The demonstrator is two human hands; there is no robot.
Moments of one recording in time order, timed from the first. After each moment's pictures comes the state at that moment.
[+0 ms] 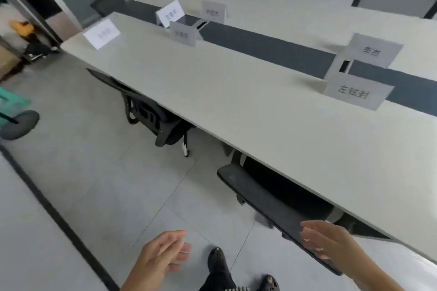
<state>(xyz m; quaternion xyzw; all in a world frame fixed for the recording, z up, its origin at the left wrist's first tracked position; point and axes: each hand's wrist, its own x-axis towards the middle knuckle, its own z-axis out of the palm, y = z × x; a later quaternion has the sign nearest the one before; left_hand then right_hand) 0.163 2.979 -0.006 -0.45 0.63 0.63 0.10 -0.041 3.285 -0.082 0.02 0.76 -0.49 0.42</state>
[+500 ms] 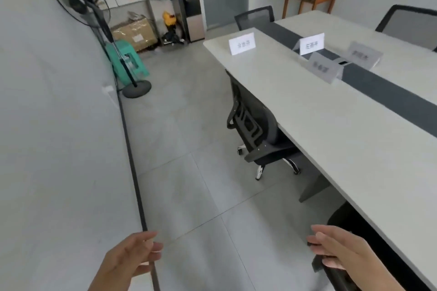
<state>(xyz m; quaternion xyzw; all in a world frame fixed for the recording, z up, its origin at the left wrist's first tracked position) 0.374 2.789 0.025 -0.60 0.52 0.58 -0.19 0.024 2.981 0.002 -0.18 0.72 -0.45 0.49</state>
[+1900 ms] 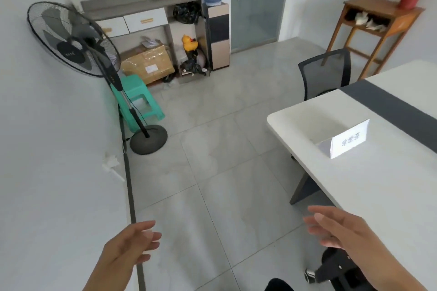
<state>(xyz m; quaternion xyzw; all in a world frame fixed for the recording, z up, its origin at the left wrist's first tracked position) 0.257 1.902 0.046 -0.60 0.52 0.55 -0.25 -0.103 2.067 0.026 -0.22 0.72 -0.46 0.46</state>
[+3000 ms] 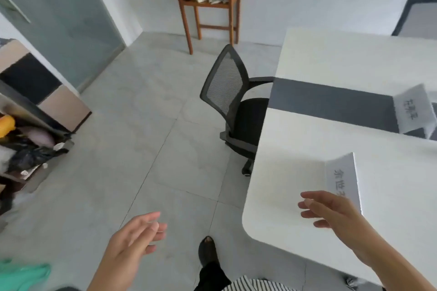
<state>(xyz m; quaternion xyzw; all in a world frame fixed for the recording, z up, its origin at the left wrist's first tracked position) -0.245 1.332 0.014 -0.34 0.72 0.60 0.03 -0.379 1.692 -0.009 0.11 0.78 -0.55 0.27</state>
